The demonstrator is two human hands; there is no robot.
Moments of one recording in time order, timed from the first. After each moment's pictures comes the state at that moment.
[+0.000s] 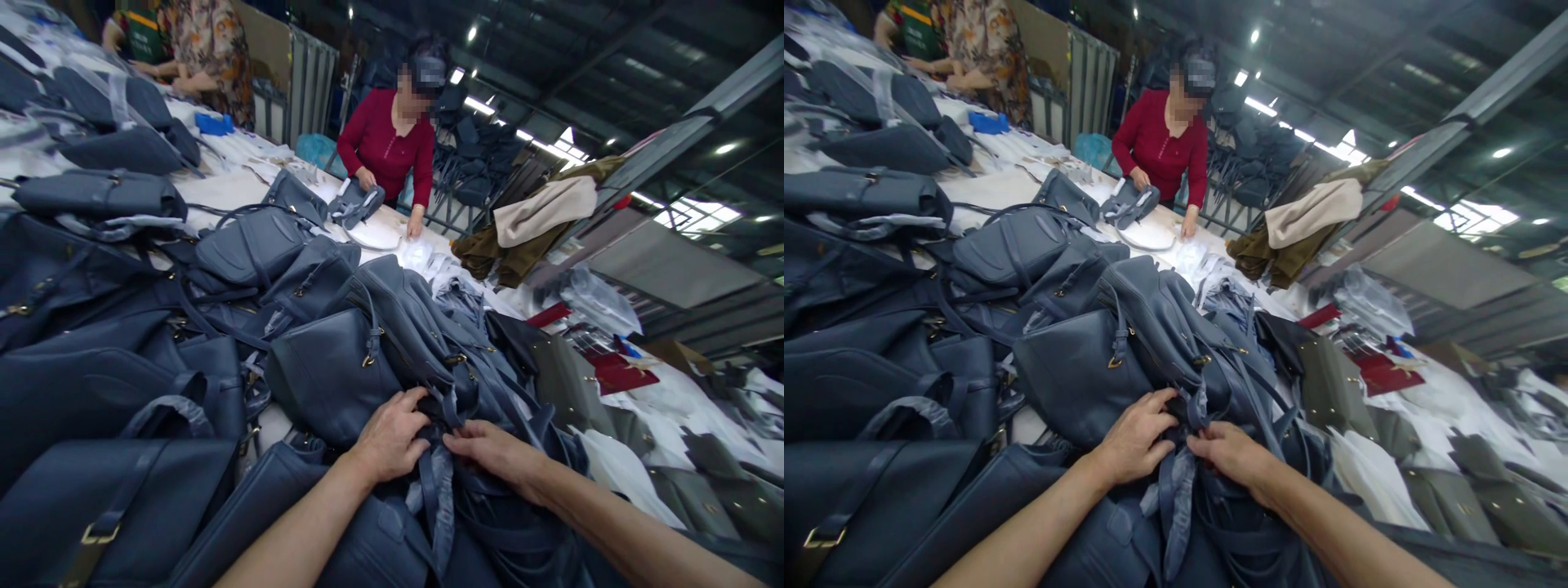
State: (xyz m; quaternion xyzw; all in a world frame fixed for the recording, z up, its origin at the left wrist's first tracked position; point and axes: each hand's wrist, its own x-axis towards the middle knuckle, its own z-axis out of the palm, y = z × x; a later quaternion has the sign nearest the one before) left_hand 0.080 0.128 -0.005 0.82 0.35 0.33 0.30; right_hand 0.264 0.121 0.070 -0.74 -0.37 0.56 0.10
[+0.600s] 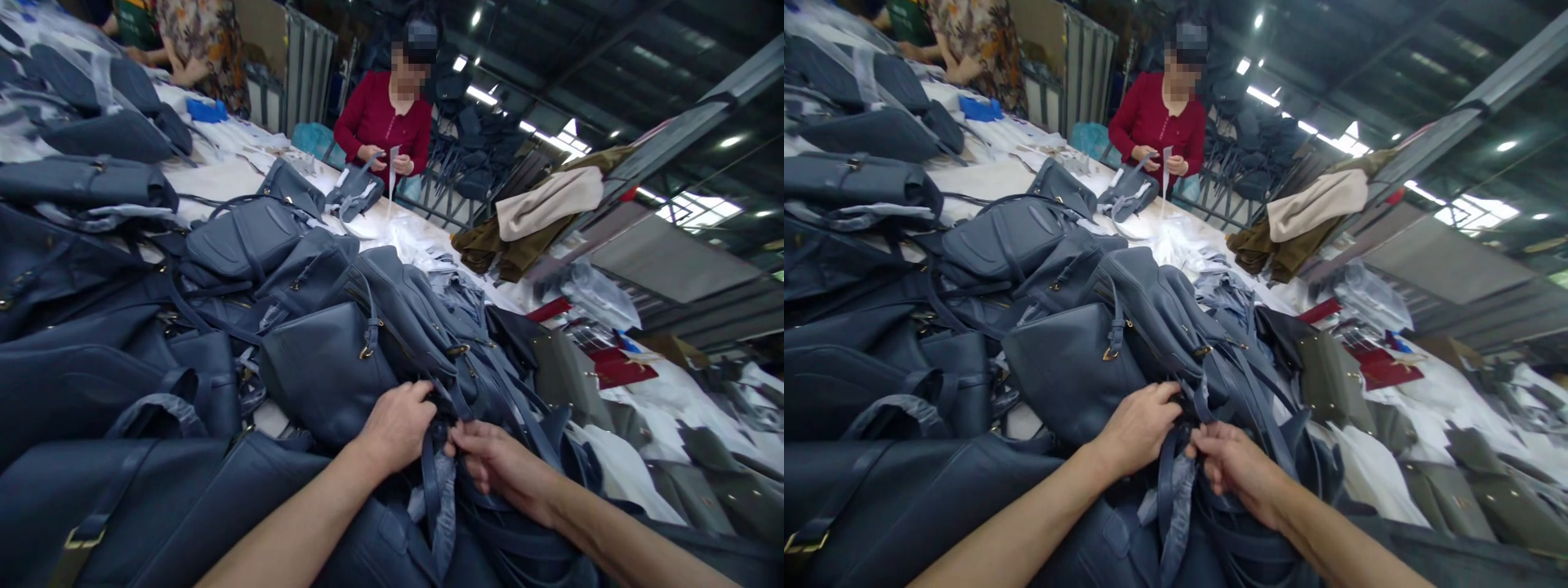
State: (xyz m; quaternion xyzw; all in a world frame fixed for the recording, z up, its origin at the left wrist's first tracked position) left_hand 0.084 0.141 0.021 0.88 0.37 0.22 0.20; right_hand 0.262 0.109 0.076 -0.68 -0.34 0.63 0.17
